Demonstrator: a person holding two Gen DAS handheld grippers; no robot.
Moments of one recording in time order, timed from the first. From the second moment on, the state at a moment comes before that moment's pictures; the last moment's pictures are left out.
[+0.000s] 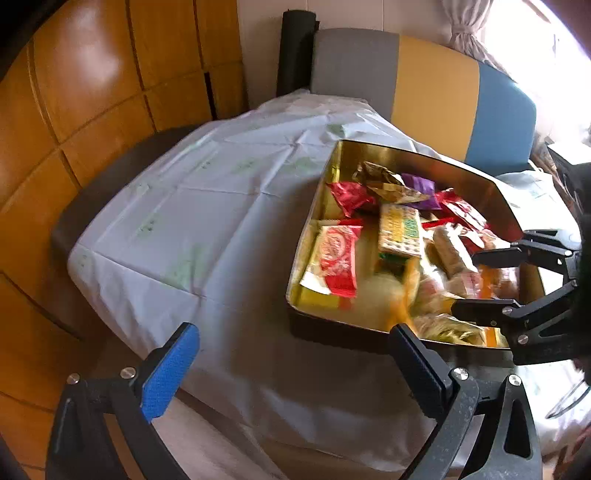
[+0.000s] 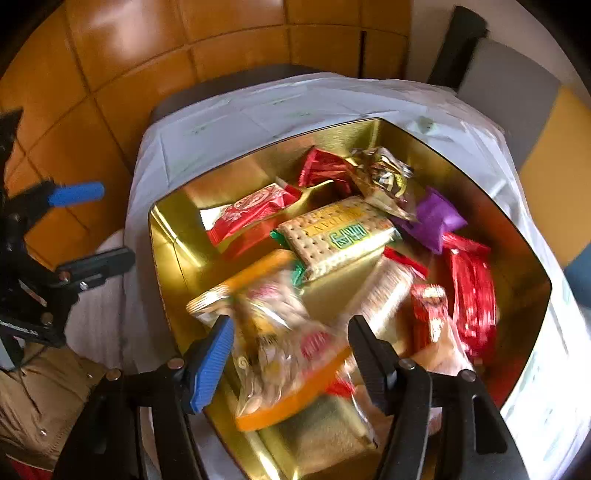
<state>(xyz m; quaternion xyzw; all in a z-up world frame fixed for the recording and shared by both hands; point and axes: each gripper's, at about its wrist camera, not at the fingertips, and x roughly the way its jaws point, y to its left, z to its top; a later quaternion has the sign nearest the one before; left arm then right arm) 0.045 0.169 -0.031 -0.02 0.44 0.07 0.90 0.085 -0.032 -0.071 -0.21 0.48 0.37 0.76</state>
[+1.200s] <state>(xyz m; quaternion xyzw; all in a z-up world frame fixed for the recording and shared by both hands) 0.041 0.135 -0.031 -0.02 0.46 0.03 0.89 0.029 -0.086 -0.041 -0.04 0.42 0.22 0.88</state>
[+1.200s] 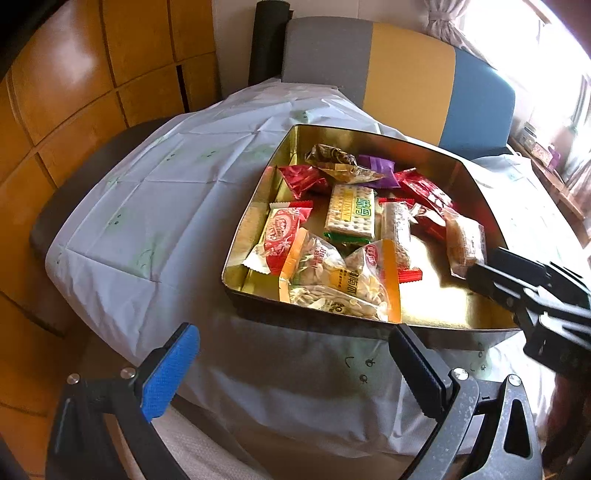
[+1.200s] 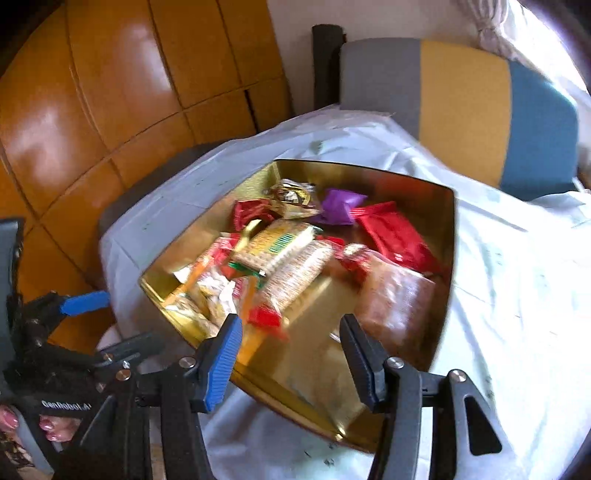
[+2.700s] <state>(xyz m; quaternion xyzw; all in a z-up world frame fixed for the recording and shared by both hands) 0.015 0.128 -0.006 -0.01 0.40 0.05 0.92 -0.035 -0.100 -0.022 -0.03 0.32 0.03 0.94</state>
